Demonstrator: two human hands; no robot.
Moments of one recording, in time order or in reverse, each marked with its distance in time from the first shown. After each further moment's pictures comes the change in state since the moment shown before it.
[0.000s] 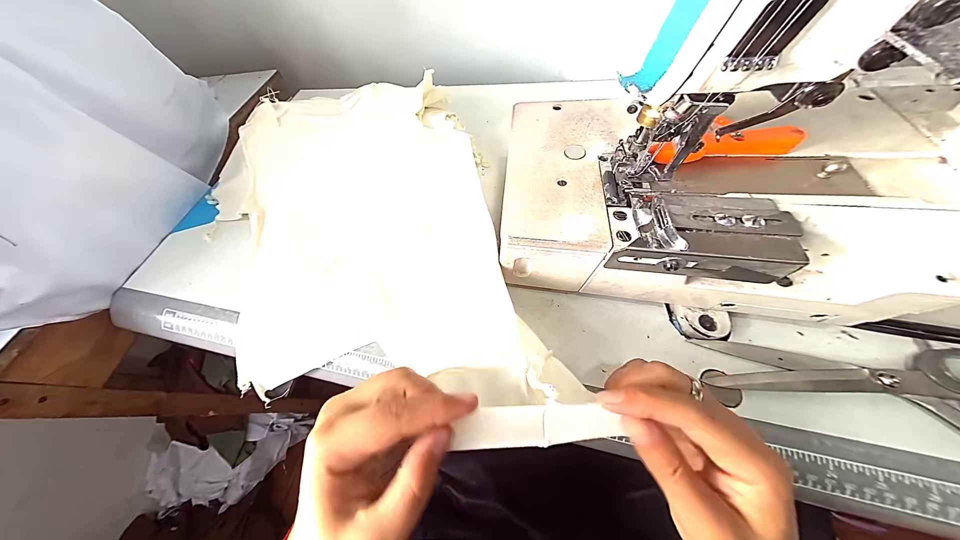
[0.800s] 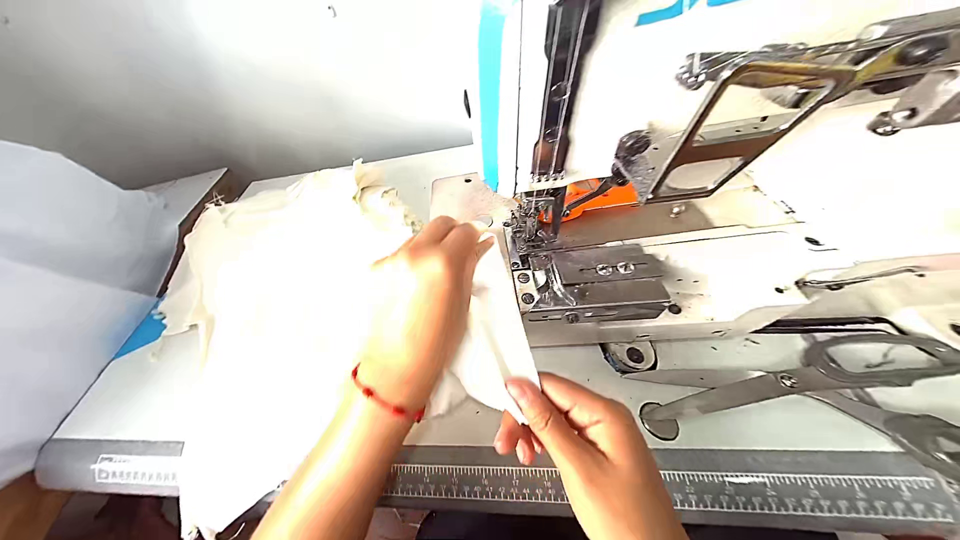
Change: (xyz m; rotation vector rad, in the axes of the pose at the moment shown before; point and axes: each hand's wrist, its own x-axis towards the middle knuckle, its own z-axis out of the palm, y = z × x) left_hand 0.182 -0.019 0.070 0.896 -0.021 0.276; right_hand 0.047 -0.023 0.030 0.220 0.250 0.421
